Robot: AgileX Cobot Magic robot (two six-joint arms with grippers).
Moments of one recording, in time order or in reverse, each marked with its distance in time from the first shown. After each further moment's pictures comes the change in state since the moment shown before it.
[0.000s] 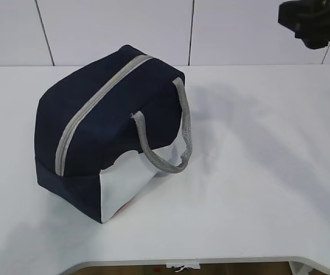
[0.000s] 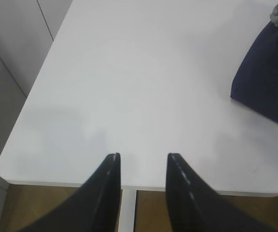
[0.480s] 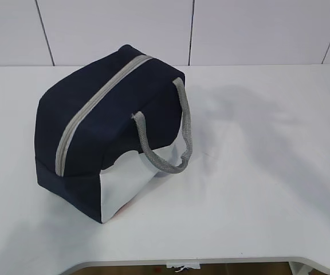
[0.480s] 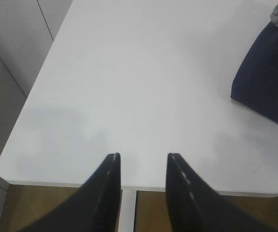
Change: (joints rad) left arm 0.000 0.000 0.000 0.000 -0.002 0.000; right arm 0.000 -0.132 0.000 0.757 0.262 -0.736
